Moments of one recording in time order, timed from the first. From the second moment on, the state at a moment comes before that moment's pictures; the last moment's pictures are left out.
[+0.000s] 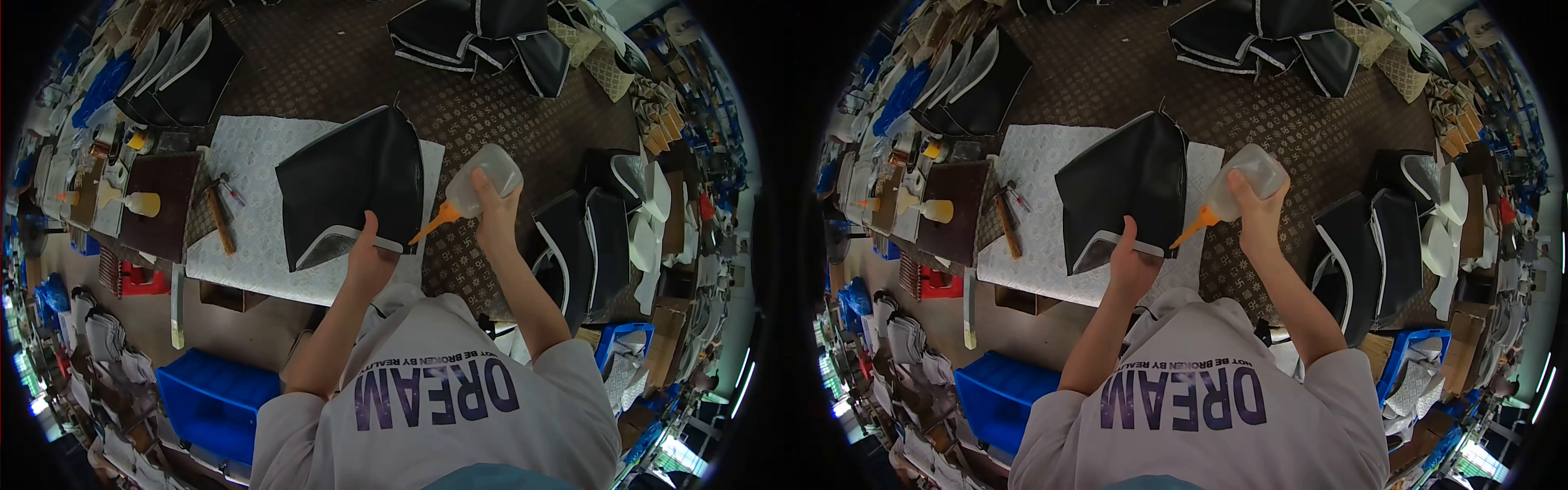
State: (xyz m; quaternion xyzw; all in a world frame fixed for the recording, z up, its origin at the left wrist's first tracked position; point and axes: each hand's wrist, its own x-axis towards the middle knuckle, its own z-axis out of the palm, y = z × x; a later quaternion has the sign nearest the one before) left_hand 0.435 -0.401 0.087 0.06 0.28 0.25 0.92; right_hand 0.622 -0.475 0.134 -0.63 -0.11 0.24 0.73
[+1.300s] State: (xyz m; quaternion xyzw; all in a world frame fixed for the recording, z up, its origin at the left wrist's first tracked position) left_hand 0.417 -0.353 0.121 0.68 0.26 0.26 0.63; right_hand 0.657 -0.501 0.179 -0.47 -0.07 0.28 0.84
